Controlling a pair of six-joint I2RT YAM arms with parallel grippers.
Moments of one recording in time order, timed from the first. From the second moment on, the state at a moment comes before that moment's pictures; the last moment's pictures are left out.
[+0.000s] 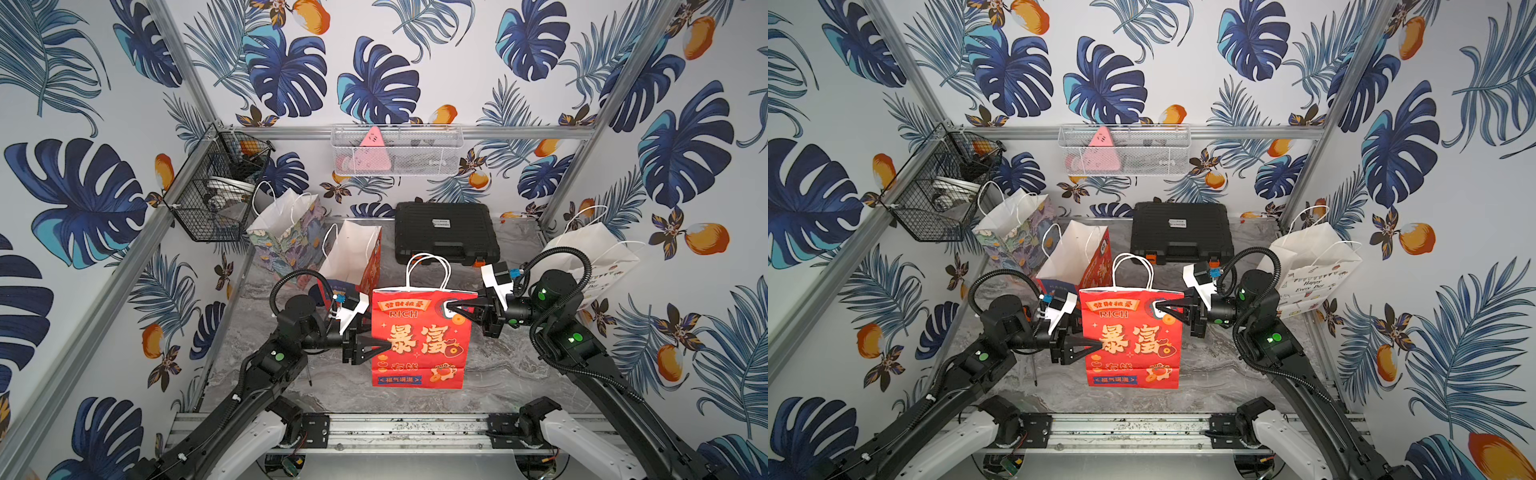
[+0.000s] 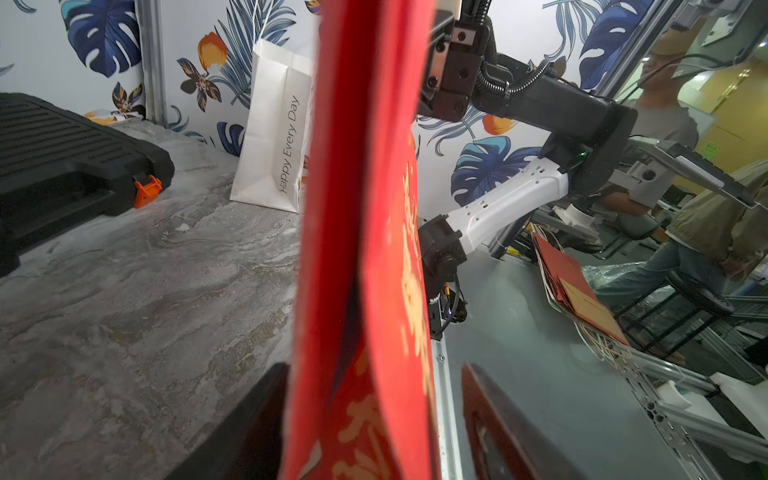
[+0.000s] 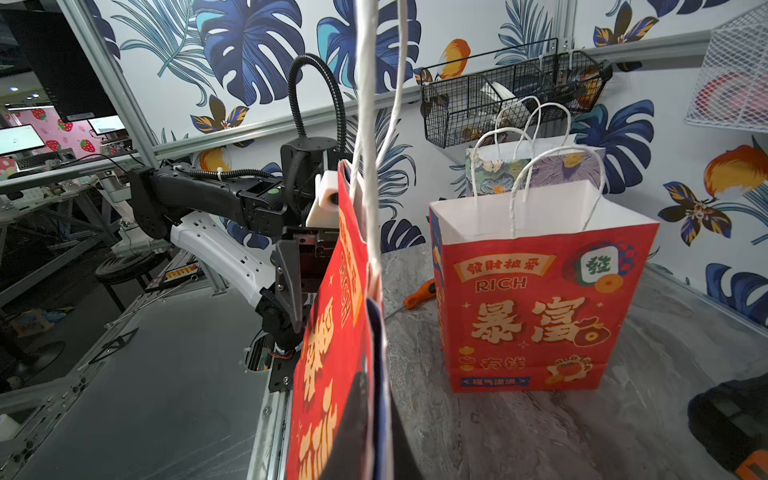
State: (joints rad) left arm -0.42 0.76 0.53 0.04 1.02 -0.18; right arm 0.40 0.84 0.80 0.01 -1.03 0.12
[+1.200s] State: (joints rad) left arm -0.45 0.74 0.56 -0.21 1.01 -0.02; right arm 0.40 0.81 0.75 0.14 -0.99 0.19
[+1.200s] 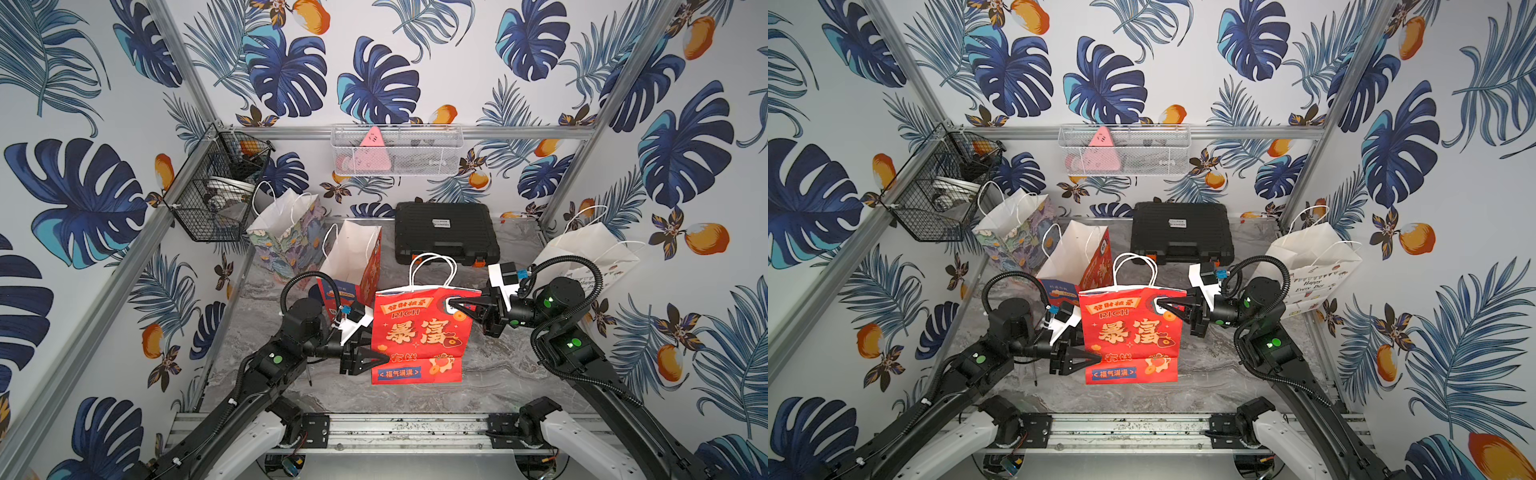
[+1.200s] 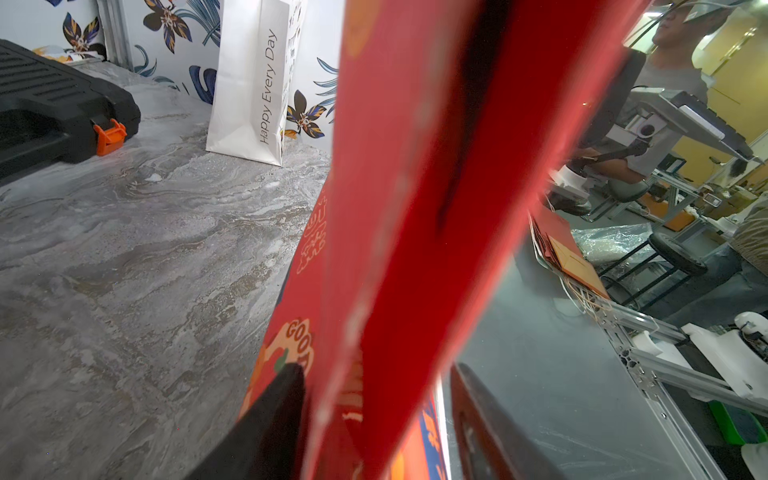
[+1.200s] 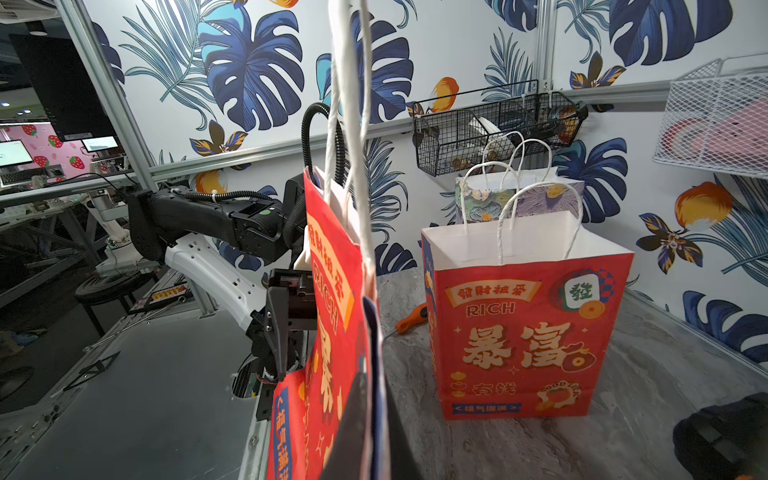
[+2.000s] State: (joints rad) left arm -0.47 0.79 0.61 -0.32 0.90 0.07; right arm 0.39 0.80 0.75 0.11 -0.93 0.15
